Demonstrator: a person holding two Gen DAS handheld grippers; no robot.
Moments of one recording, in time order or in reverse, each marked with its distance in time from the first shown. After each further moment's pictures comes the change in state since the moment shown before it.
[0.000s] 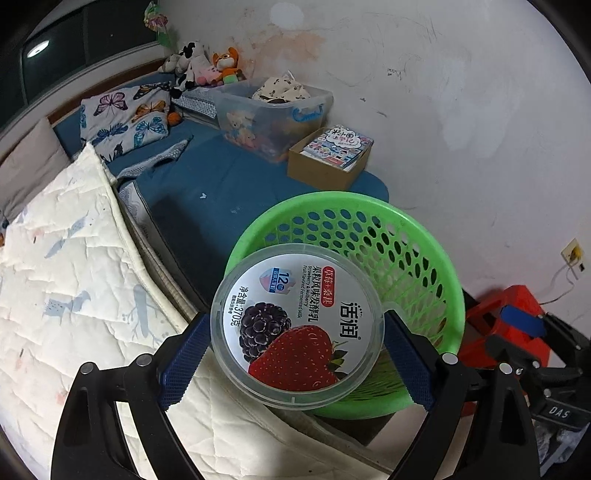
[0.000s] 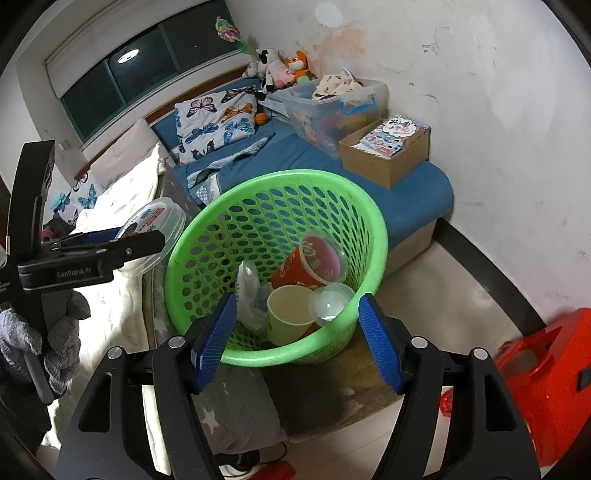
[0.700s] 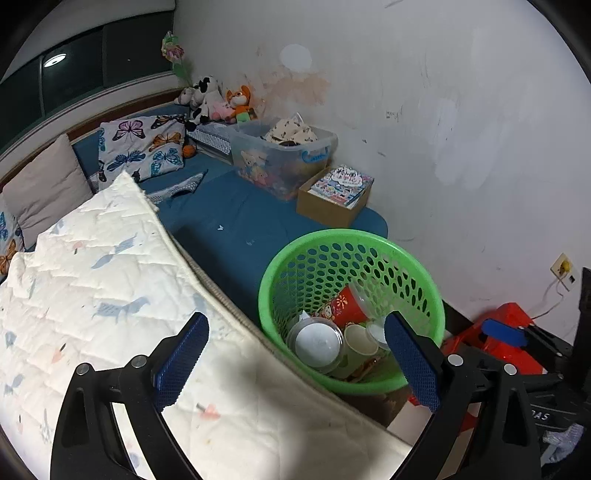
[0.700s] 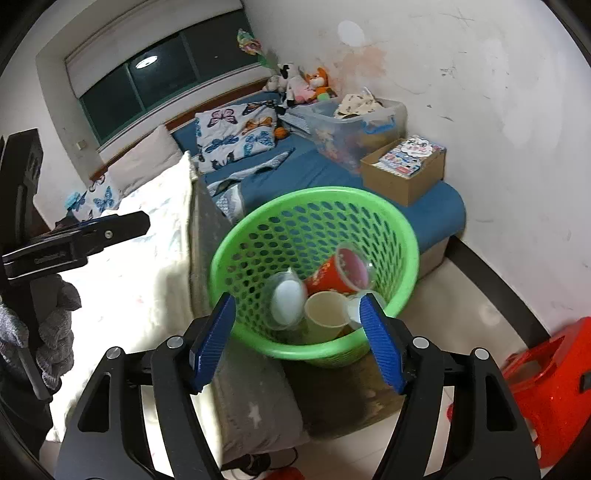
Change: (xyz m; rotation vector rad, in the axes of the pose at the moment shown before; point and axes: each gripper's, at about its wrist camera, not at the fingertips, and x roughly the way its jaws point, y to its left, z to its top) left arm -0.087 0.016 -0.023 -0.004 -0.158 0.026; right arm -0.031 0.044 -0.008 -0.043 -0.059 0.052
